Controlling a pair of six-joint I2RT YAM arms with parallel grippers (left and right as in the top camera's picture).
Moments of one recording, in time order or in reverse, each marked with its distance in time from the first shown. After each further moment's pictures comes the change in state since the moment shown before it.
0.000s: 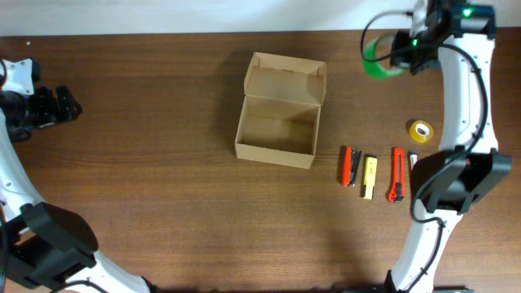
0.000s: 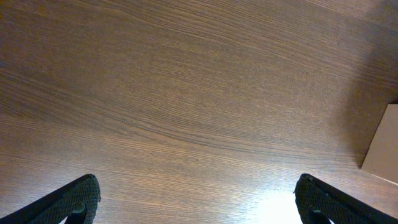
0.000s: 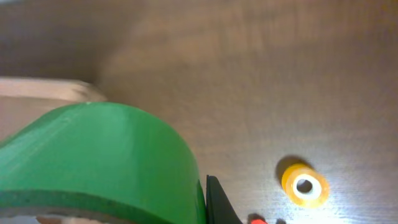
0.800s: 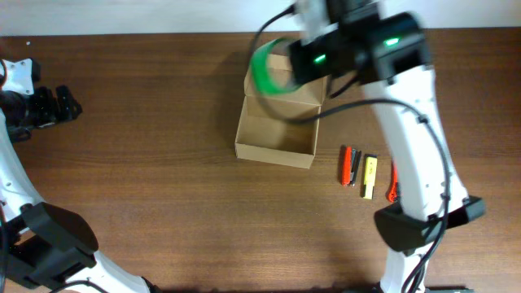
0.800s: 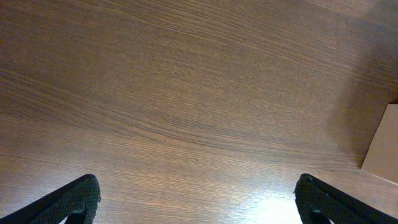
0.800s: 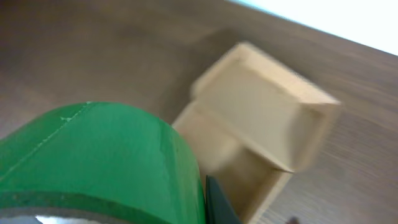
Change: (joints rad) left arm 0.000 0.000 0.000 0.000 0.000 0.000; right arm 0.550 -0.235 -0.002 -0.043 -0.063 -0.039
